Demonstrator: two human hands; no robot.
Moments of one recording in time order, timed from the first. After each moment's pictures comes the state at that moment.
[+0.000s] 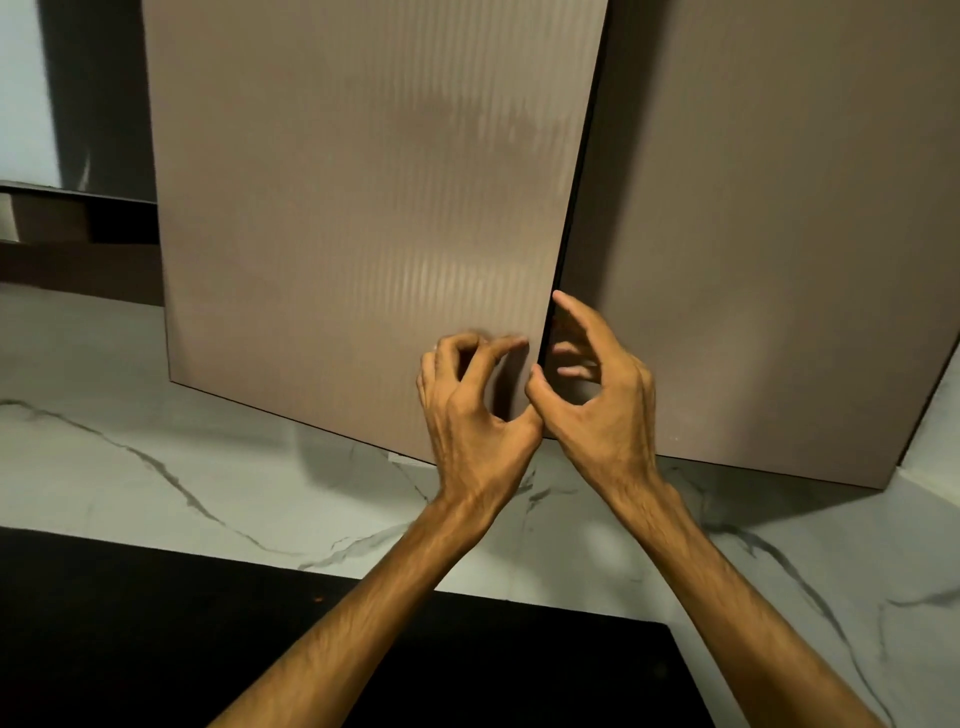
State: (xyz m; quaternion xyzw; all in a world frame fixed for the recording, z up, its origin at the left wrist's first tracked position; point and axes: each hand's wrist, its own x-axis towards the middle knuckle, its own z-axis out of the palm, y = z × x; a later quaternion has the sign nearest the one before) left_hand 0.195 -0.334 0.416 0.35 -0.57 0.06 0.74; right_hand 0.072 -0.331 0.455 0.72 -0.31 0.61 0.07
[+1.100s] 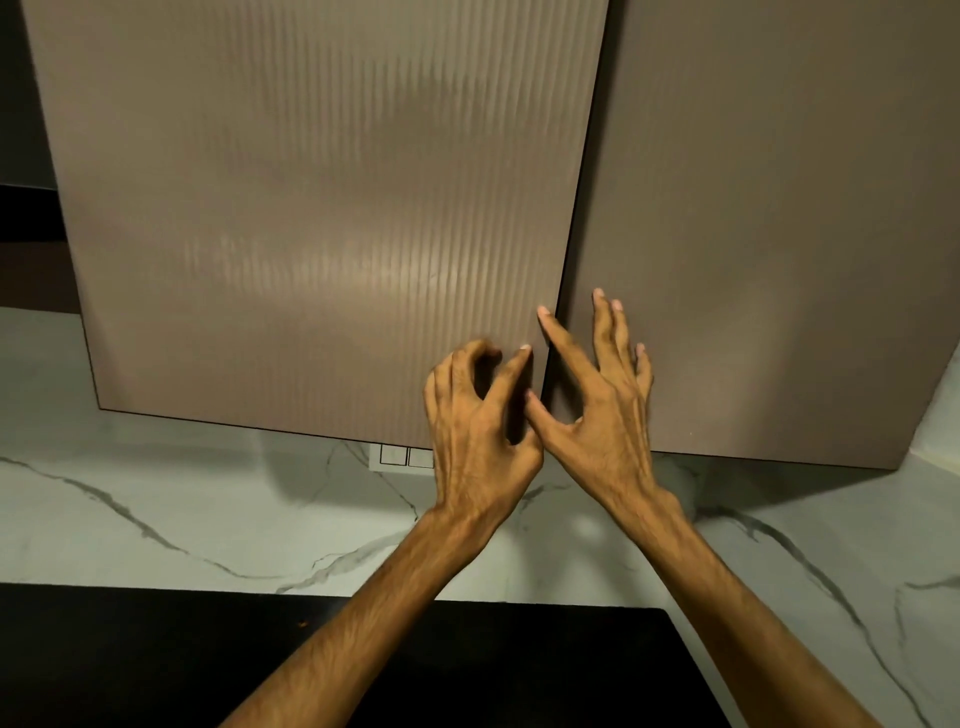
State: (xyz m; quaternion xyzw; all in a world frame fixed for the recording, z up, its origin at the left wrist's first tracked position) left_hand 0.201 -0.401 0.386 0.38 -0.66 0.12 0.64; right_hand 0.062 -0.399 0.423 0.70 -0.46 0.49 0.23
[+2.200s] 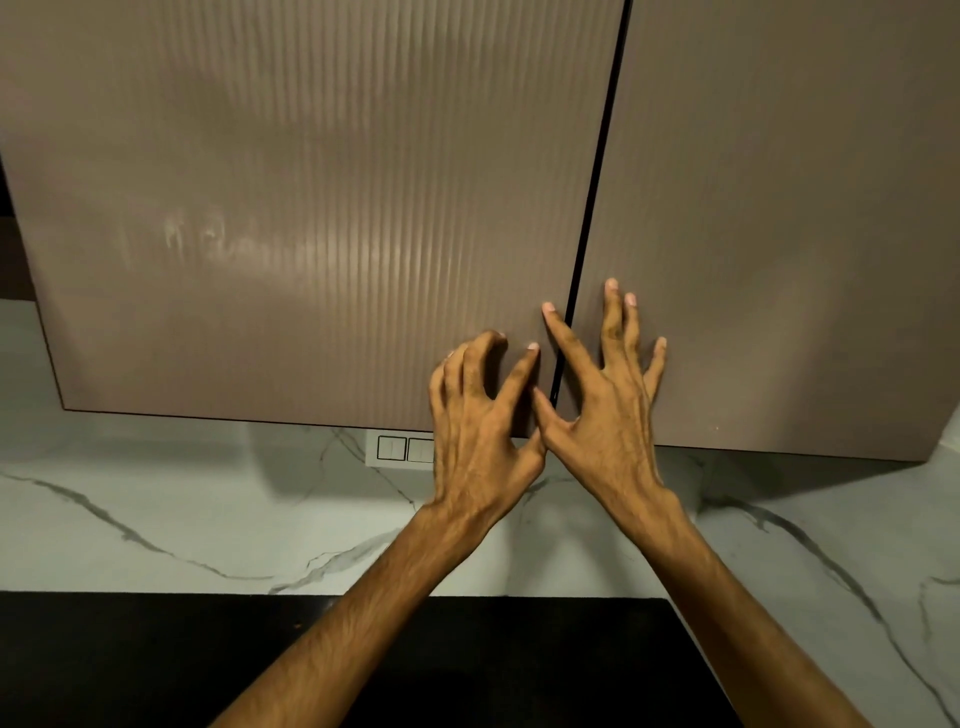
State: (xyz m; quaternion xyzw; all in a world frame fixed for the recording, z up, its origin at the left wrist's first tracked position) left_hand 0.213 -0.448 0.363 0.38 -0.70 0.19 0.58; right_hand 0.070 -0.431 0.407 0.67 -0.52 0.44 0.29
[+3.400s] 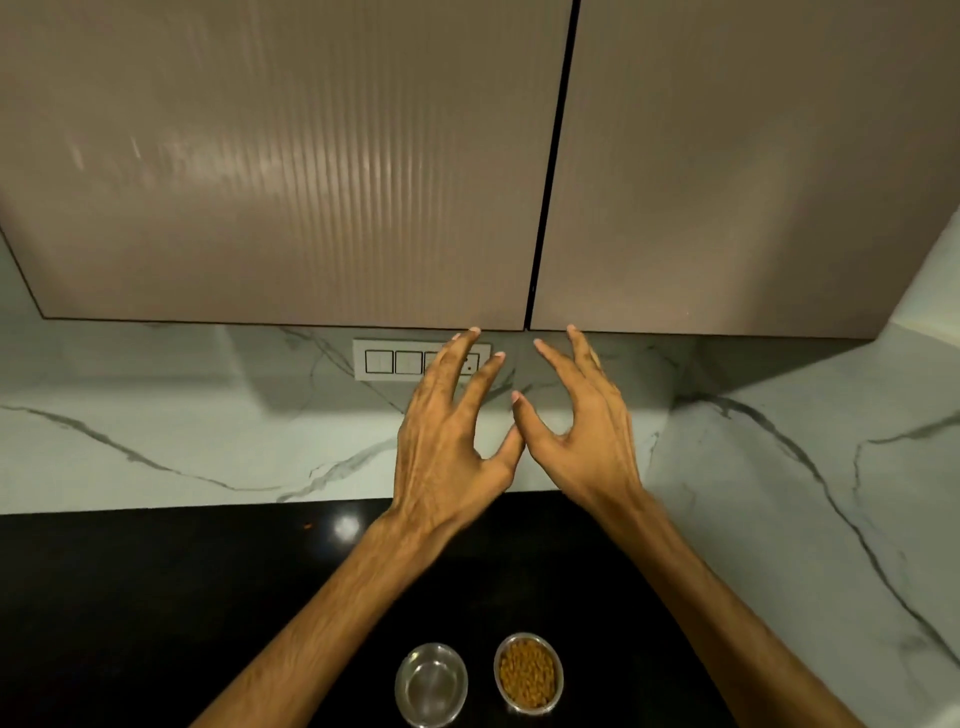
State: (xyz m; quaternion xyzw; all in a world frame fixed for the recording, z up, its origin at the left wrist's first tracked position) left_hand 0.241 -0.356 0.294 0.38 -0.76 0.03 0.53; right_hand 0.081 -0.334 0.318 0.67 -0.58 0.46 0.02
